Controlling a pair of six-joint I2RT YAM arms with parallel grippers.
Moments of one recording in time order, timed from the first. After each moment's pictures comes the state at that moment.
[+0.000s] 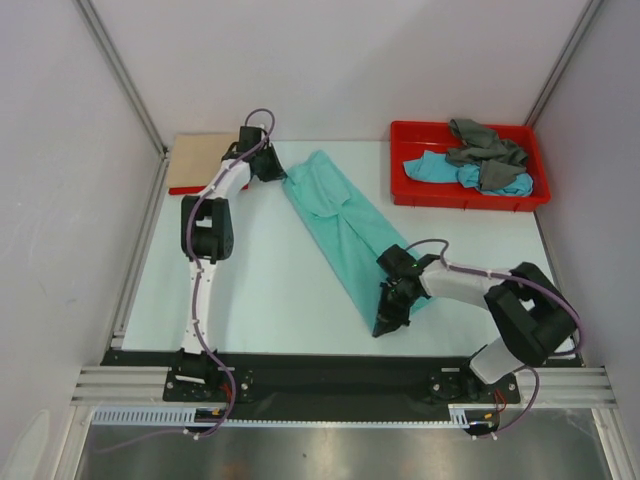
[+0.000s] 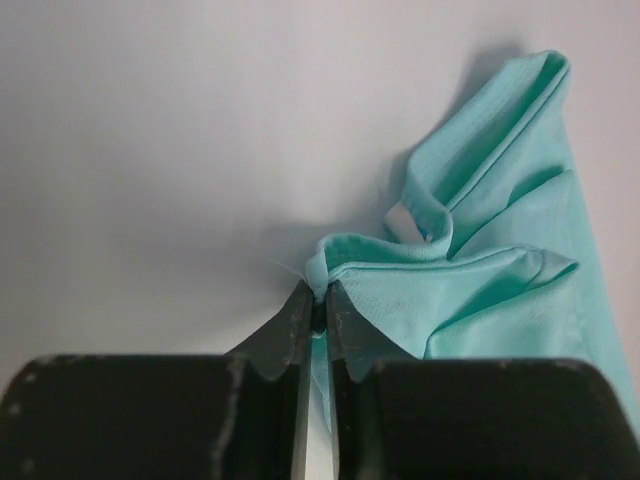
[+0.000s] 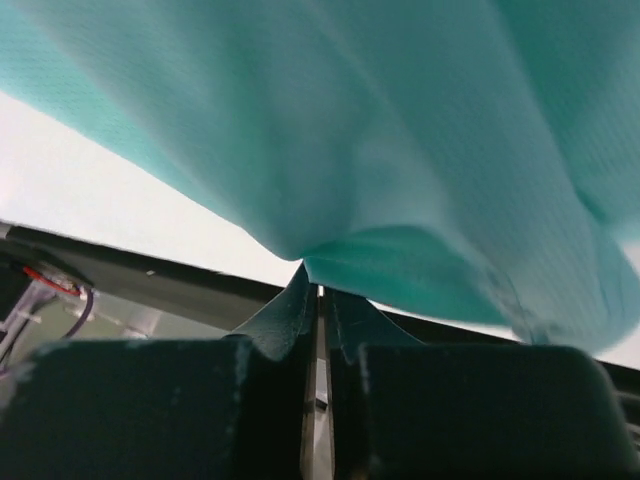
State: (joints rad) left arm -0.14 2.60 2.25 -0.44 0.24 -0.46; right arm 0.63 1.50 0.70 -0.60 -0.33 0.91
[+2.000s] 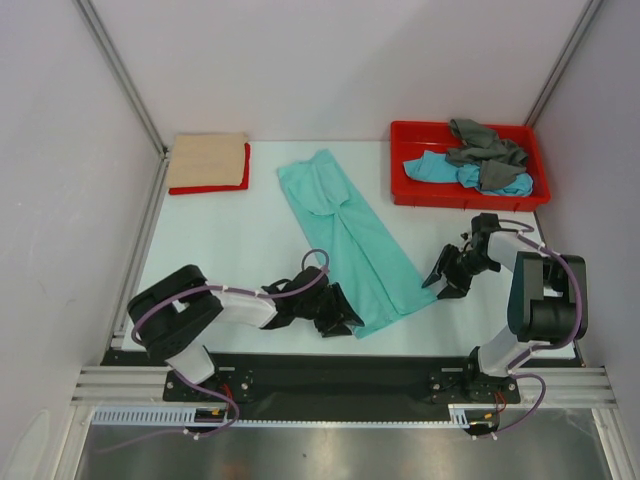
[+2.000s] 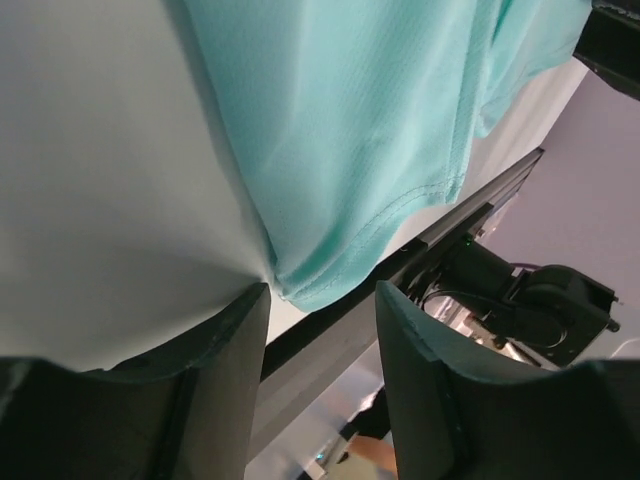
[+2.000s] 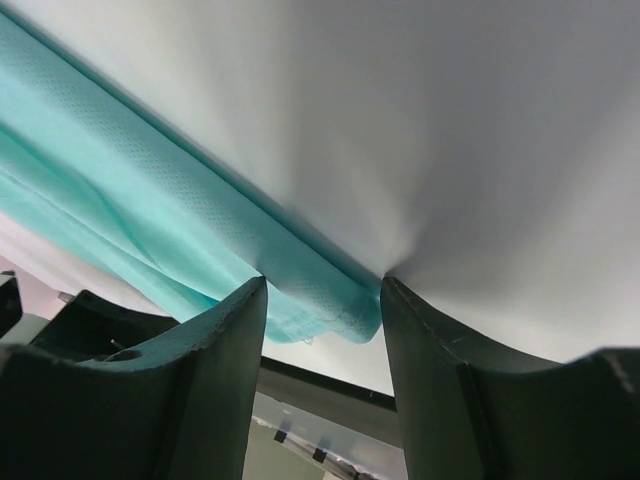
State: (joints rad) left arm -0.94 1.61 0.57 0.27 0.31 -1.36; right arm -0.10 1.61 0.84 -0.68 -0.45 0.43
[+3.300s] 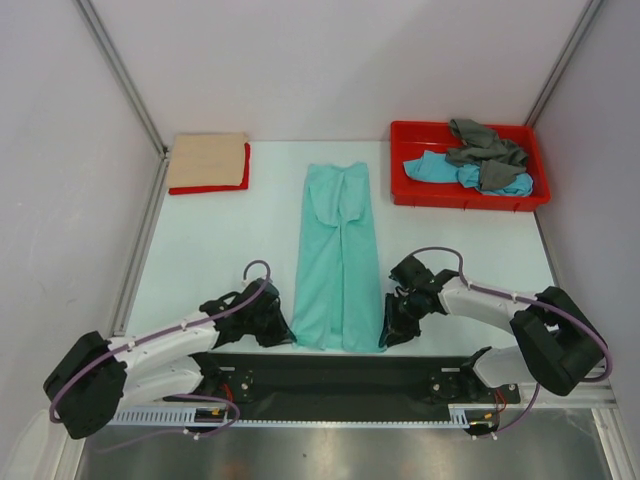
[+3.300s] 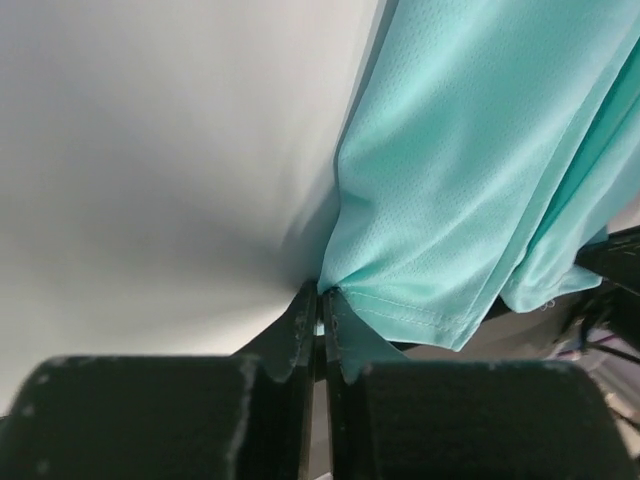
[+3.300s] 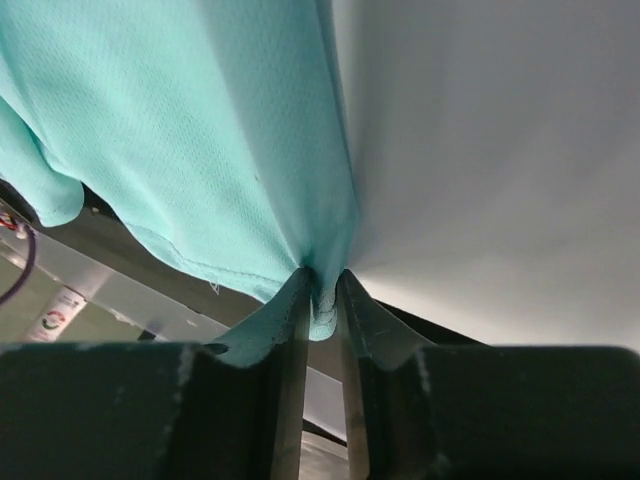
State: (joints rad) left arm -0.79 1.03 0.34 -0.35 0.10 -1.14; right arm 0.63 1.35 0.57 -0.52 -0.43 0.76
